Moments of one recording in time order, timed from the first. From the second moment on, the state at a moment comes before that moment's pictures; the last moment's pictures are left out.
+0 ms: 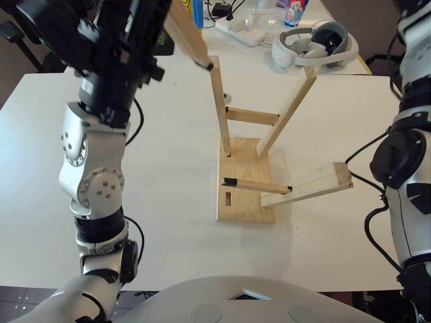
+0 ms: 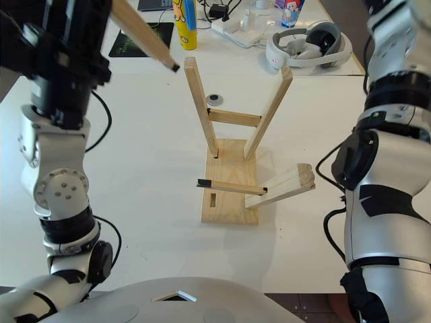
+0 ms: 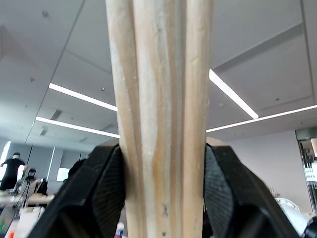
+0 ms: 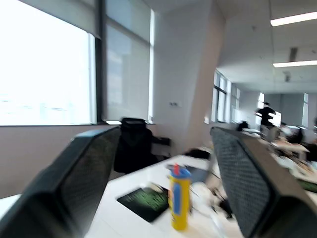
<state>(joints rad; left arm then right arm) -0.54 0.20 0.13 -0.53 -0.77 0.21 -0.30 -1.33 -0.56 -0.31 0.85 0.48 0.17 0.99</state>
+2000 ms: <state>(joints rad) 0.00 0.49 0.01 -0.43 -0.61 0.30 -0.81 -1.33 -0.64 -0.07 1.11 0.10 0.01 0.74</state>
